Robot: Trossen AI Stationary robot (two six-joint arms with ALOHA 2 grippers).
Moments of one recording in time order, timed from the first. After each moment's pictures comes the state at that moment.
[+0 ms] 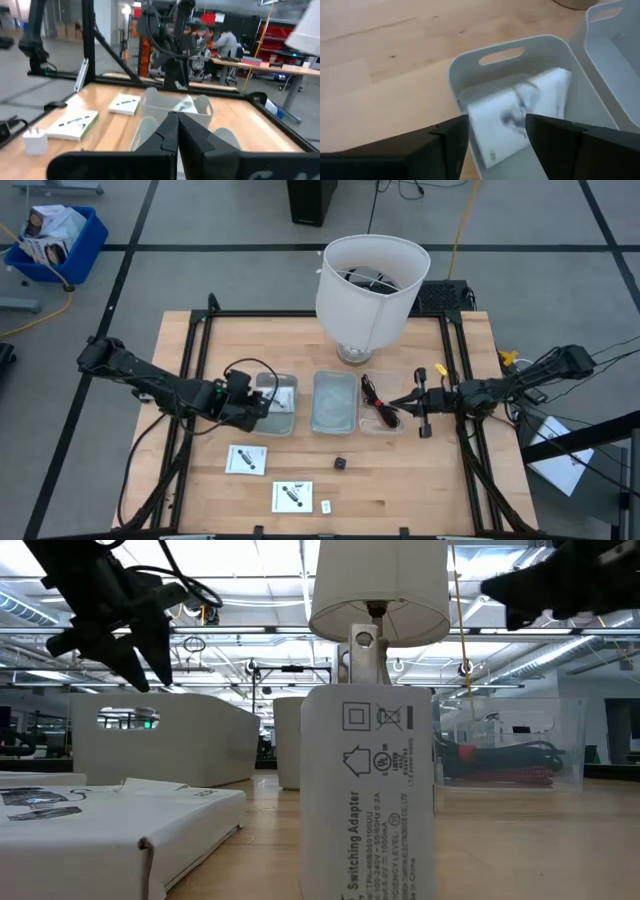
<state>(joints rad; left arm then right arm) -0.33 1.23 0.79 -0.87 -0.65 -1.43 0.31 0.60 0.14 0.44 0.29 -0.09</state>
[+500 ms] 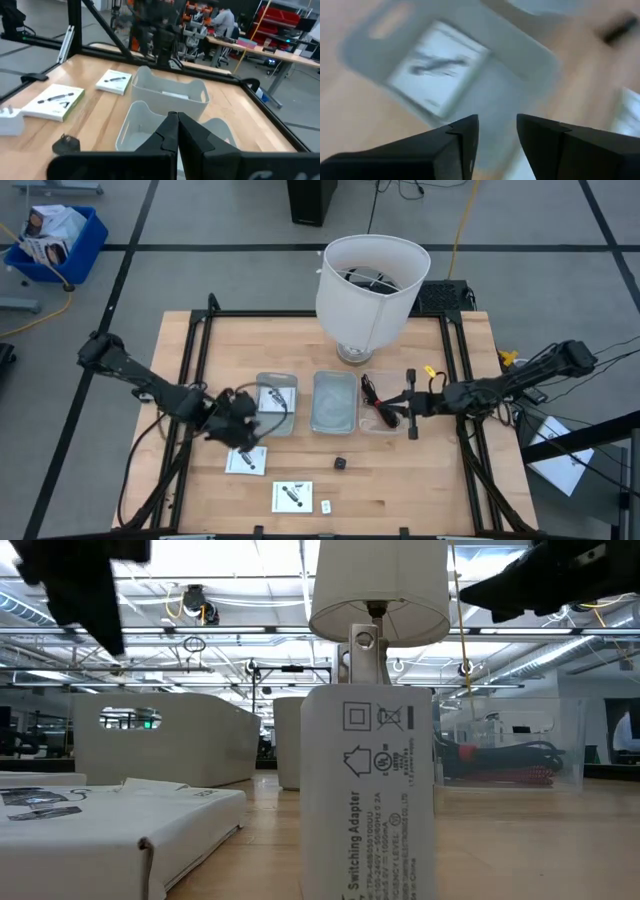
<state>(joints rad) -0.51 1.19 0.86 -0.81 -0.41 -0.97 0.31 0.79 0.28 0.36 0.34 -0.14</state>
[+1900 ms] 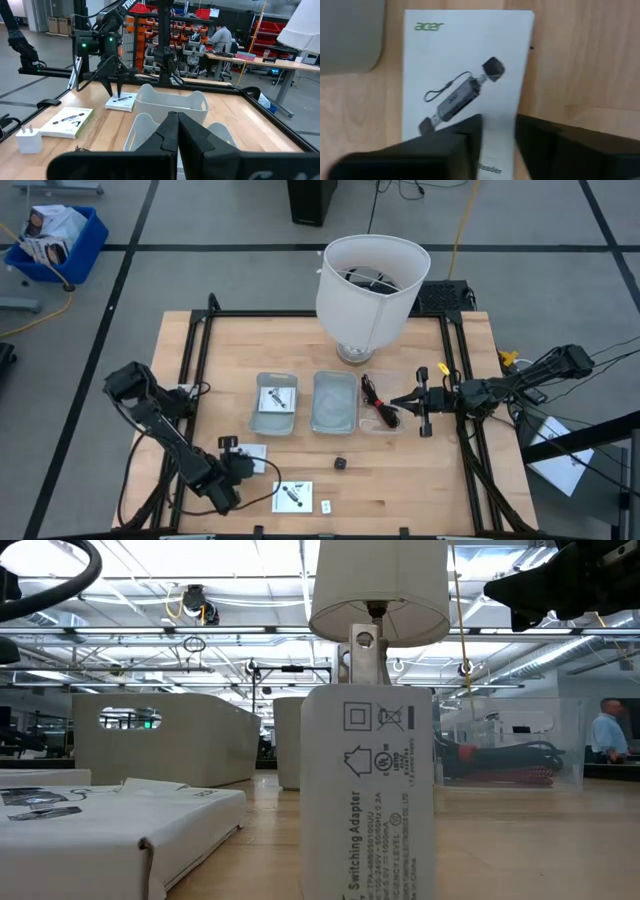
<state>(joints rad) -0.89 1.70 0.92 -0.78 -0.24 -0.95 0.33 0.54 0.15 0.37 0.34 -0.08</state>
